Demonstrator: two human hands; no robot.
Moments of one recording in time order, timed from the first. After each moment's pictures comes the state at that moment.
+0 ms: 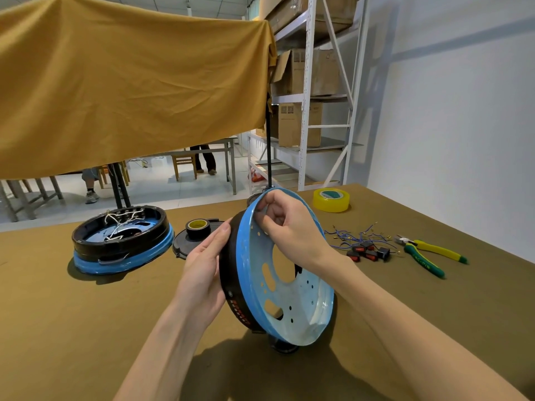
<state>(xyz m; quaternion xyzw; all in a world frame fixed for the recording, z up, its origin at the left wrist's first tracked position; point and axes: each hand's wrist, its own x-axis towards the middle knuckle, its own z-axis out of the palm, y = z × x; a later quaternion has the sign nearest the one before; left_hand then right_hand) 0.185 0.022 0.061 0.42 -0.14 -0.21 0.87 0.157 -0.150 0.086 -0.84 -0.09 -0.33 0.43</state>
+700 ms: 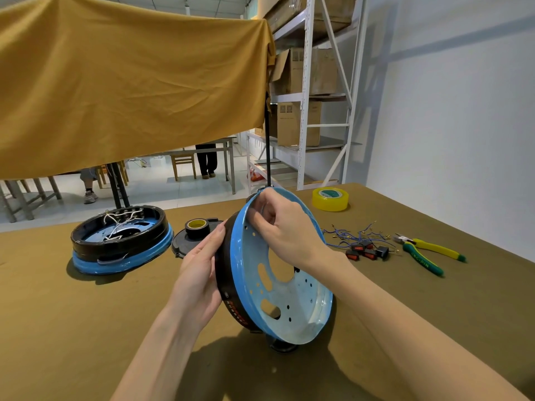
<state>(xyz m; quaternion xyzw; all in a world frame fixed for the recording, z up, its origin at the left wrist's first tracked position) 0.189 0.027 0.055 0.42 -0.14 -0.22 0.87 0.160 -0.144 0.088 -0.87 -0.08 -0.35 0.34</state>
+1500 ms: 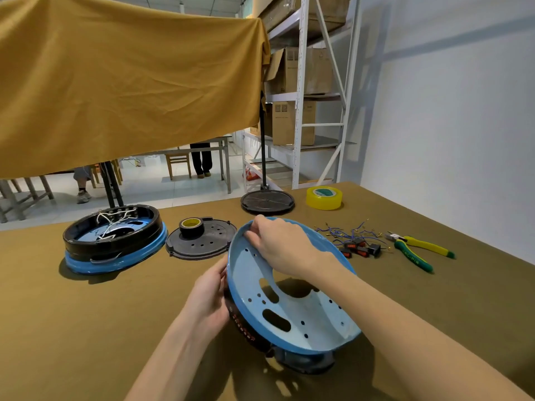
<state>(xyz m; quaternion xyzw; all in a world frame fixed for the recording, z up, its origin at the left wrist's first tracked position) 0.188 0.008 0.017 0.47 -0.04 -0.30 0.83 0.165 -0.150 0.070 -0.97 0.02 -0.20 0.11</state>
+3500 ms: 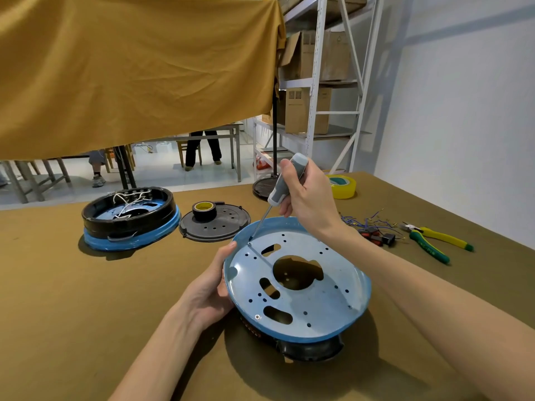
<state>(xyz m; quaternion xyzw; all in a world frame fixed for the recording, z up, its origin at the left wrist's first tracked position) 0.210 0.035 -0.015 0.47 -0.02 -0.41 0.78 0.166 -0.159 0.093 -0.77 -0.04 -0.39 0.50</state>
